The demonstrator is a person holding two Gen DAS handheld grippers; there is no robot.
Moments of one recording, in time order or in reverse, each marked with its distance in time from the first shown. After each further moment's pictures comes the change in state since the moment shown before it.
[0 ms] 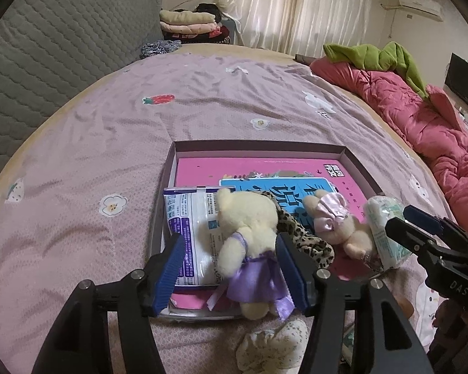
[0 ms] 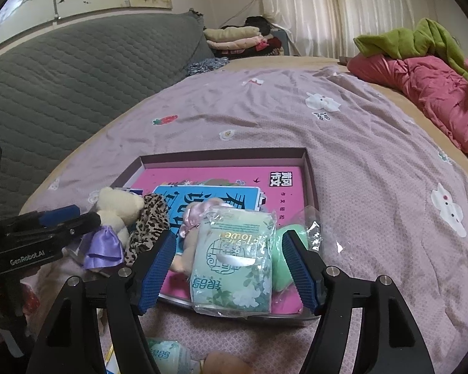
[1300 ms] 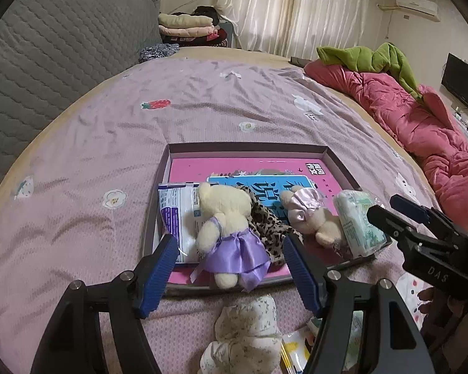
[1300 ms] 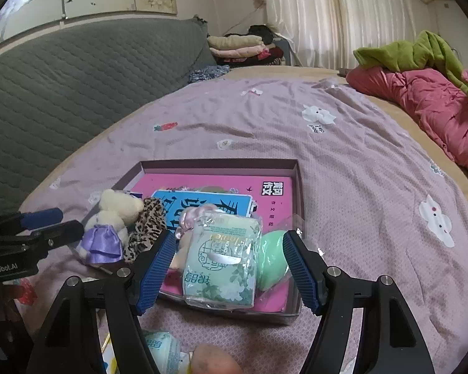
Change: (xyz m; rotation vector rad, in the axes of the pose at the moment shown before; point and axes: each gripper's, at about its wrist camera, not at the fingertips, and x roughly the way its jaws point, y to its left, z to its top) left arm -0.036 -0.017 -0.009 -0.002 -0.005 -0.005; right arm -0.021 -0.005 0.000 -0.039 -0.046 -0.009
